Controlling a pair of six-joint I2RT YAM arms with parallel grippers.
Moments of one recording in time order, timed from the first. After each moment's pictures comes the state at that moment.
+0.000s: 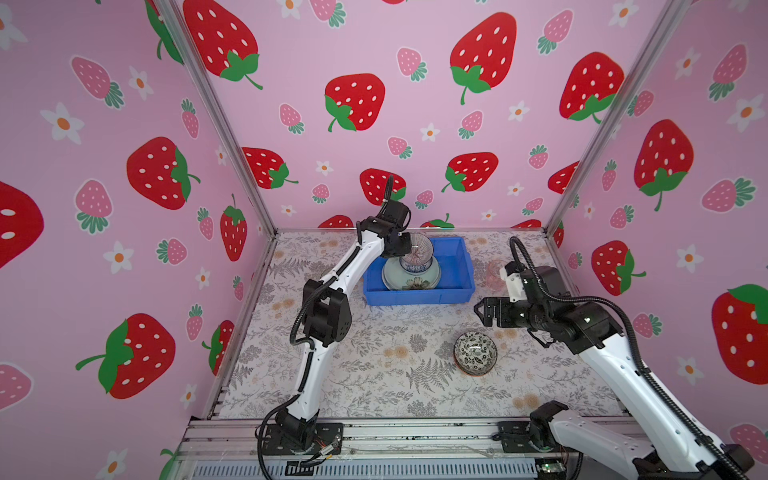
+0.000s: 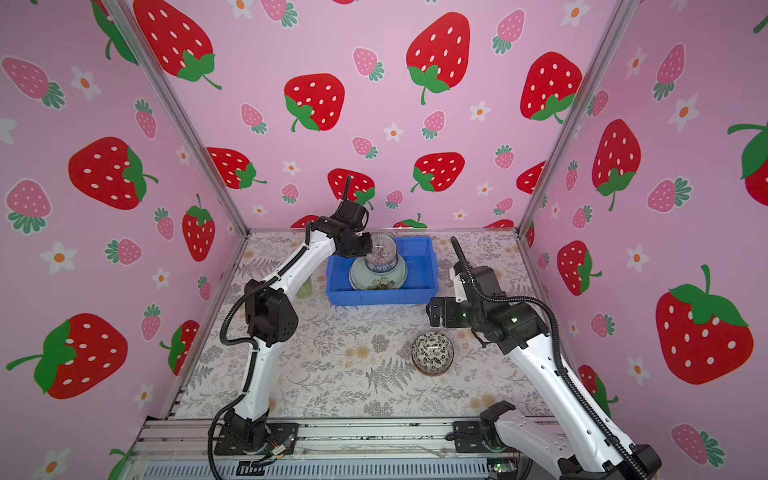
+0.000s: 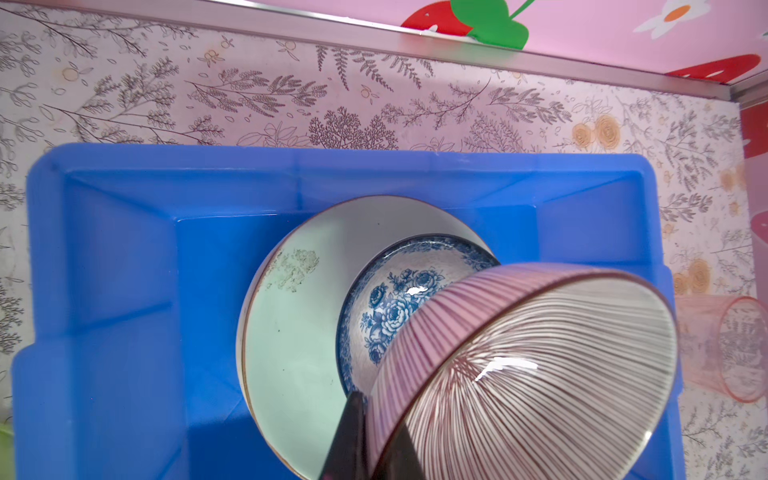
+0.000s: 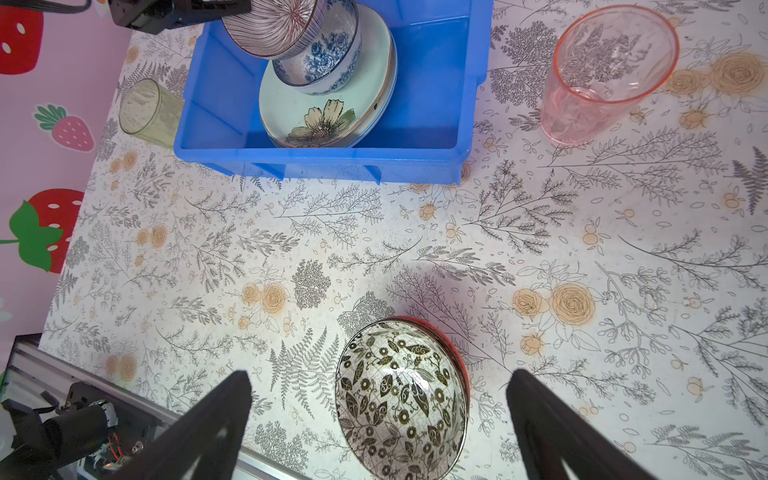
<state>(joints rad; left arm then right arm) -0.45 2.34 2.33 -0.98 0.04 -0.46 0.54 1.00 1.12 -0.97 -0.07 0.37</state>
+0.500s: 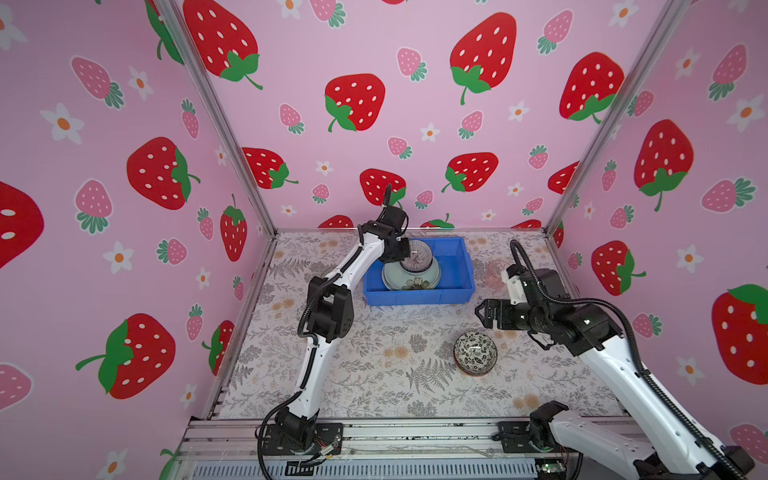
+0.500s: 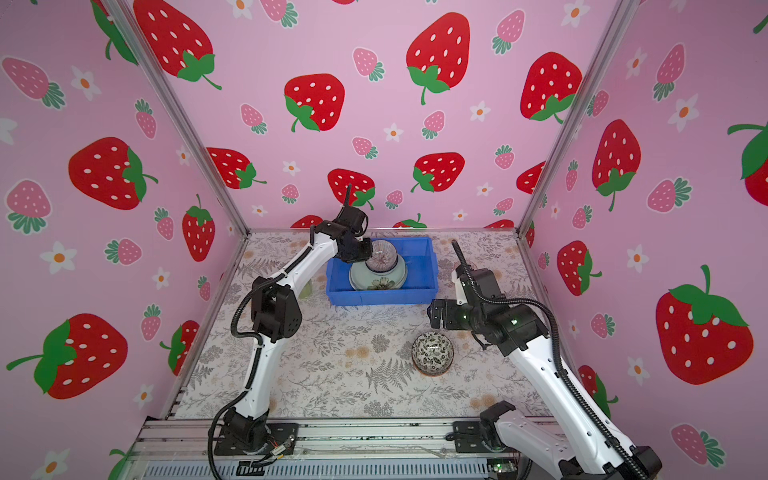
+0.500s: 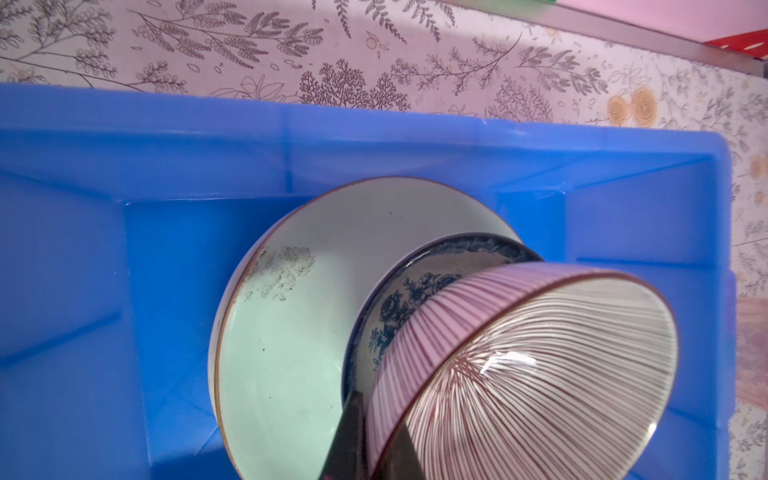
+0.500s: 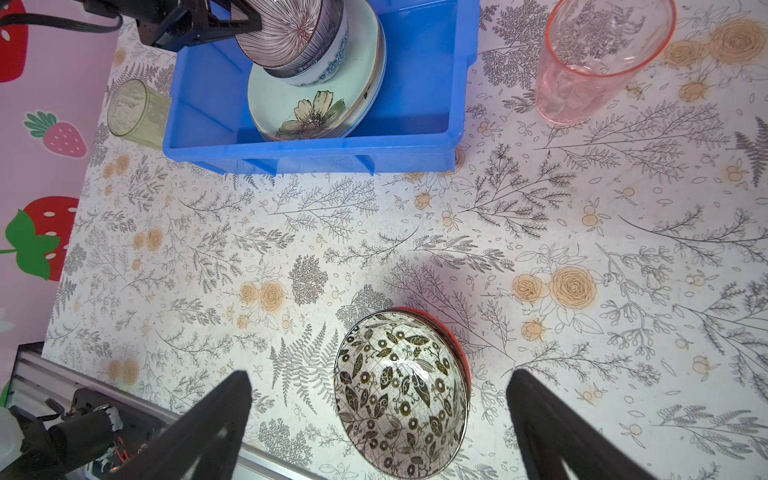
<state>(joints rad) -0.43 2.40 2.34 -0.96 0.11 -0.47 0.54 0.99 1.10 -0.97 -0.07 0.40</state>
